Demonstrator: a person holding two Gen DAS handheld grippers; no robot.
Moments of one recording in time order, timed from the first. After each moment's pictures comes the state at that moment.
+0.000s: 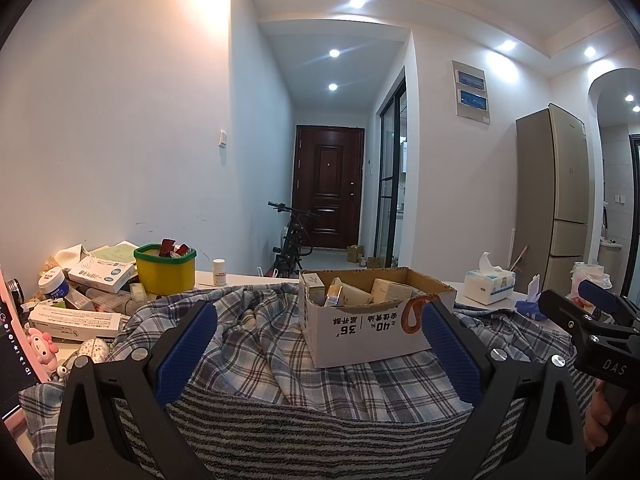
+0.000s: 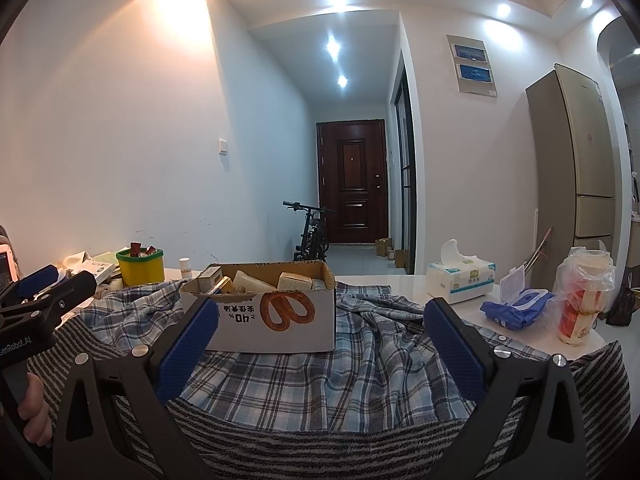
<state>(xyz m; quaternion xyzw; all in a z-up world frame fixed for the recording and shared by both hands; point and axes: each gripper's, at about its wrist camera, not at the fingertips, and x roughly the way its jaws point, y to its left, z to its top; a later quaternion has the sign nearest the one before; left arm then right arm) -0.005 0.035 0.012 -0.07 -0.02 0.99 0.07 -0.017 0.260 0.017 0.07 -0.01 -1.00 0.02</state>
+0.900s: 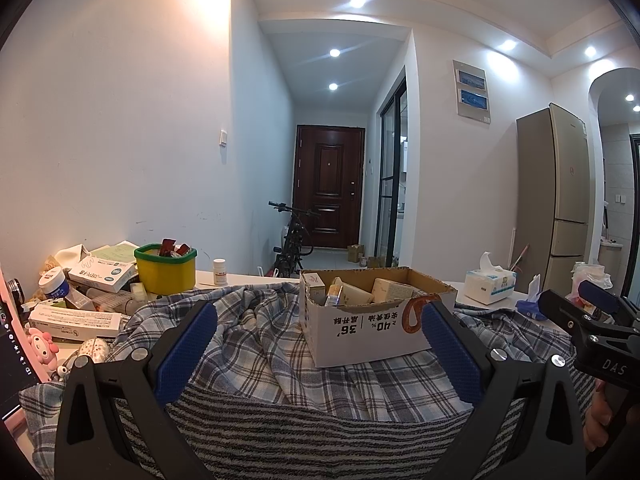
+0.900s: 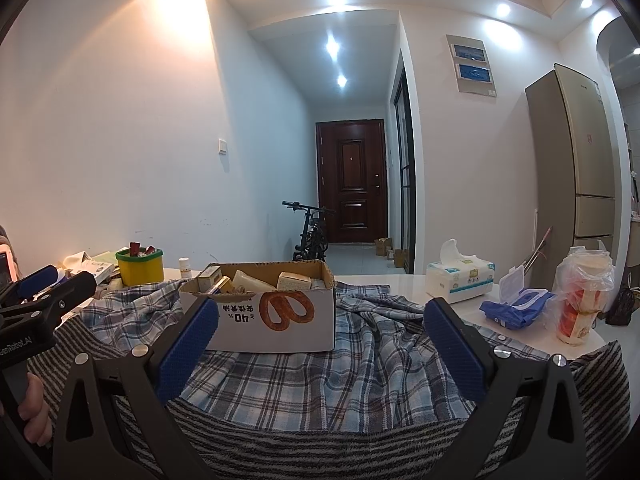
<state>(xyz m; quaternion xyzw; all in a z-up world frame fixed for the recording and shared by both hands) -0.004 0.035 0.011 -0.07 -0.02 0.99 0.07 -0.018 0.260 0.016 0.07 -0.01 -1.00 0.02</state>
